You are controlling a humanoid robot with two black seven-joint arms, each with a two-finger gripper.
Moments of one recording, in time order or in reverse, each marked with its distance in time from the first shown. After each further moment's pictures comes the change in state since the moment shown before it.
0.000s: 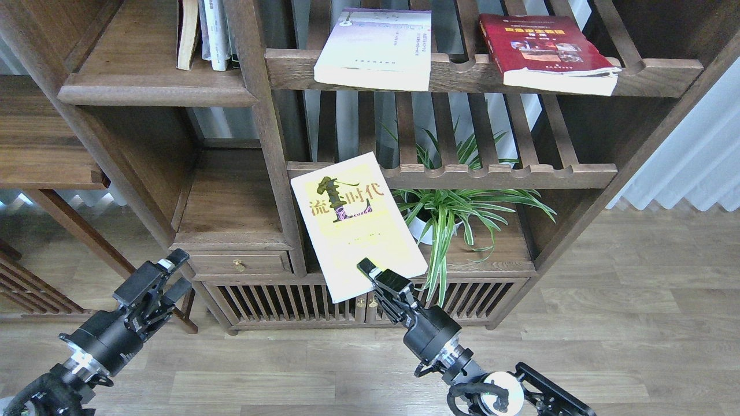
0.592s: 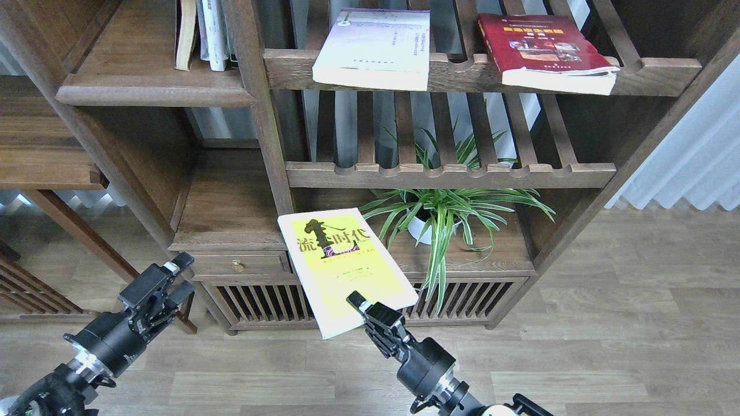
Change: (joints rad) left arm -0.028 -0.016 0.050 -0.003 0.009 0.000 0.003; right arm -0.104 0.000 -0.059 0.088 -0.036 -0.001 0.001
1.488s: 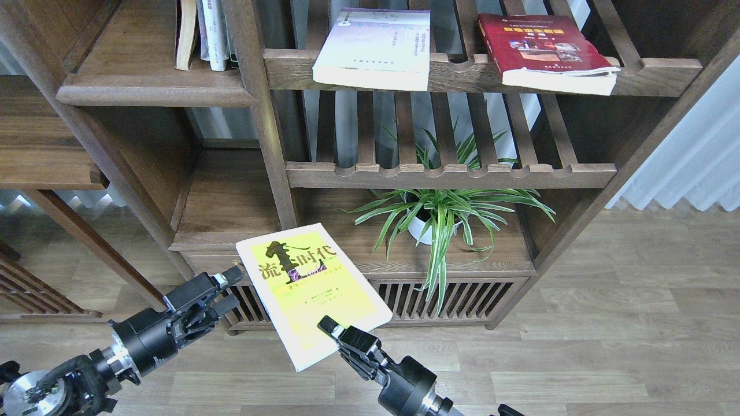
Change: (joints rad) left arm -0.202 0.106 0.349 0.006 -0.138 0.000 0.096; right arm 0.011 0.000 -0.087 0.003 -0.016 0.000 -0.003
